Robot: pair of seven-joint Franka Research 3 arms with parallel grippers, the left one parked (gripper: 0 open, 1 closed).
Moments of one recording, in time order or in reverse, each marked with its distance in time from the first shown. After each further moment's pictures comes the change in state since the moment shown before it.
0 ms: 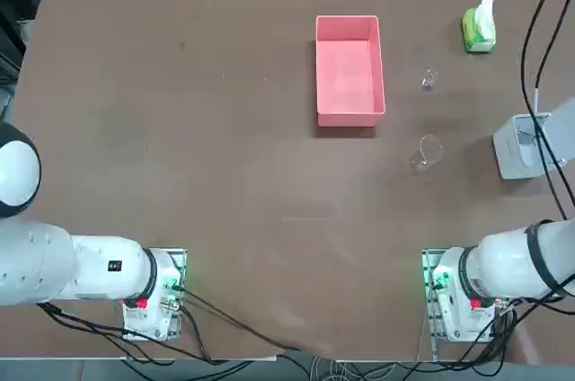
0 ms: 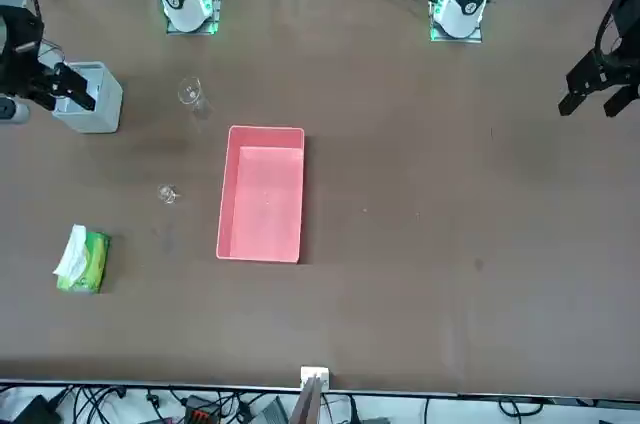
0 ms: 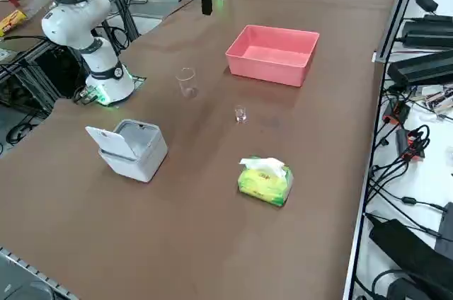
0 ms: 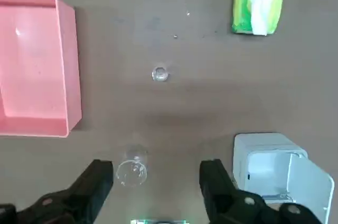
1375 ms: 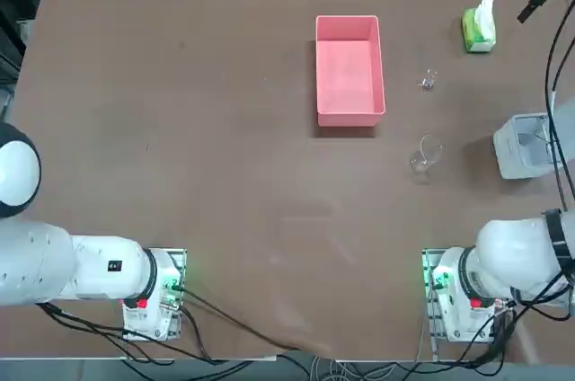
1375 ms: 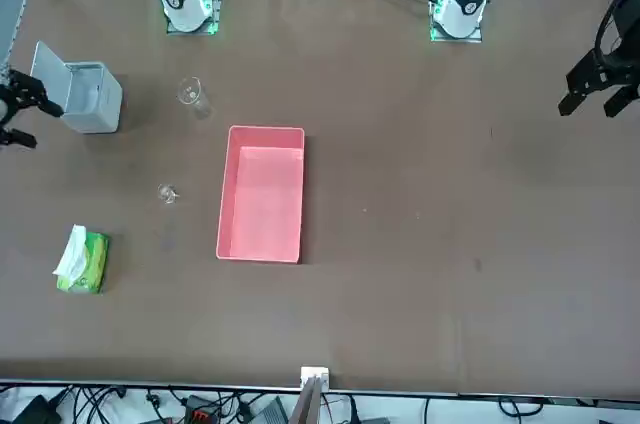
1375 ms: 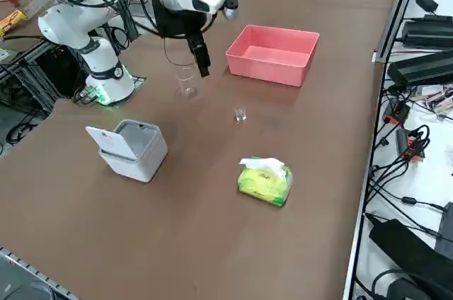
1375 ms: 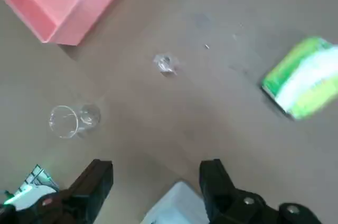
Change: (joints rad) arm -0.310 0.120 -0.025 -0.075 0.231 0.105 -1.166
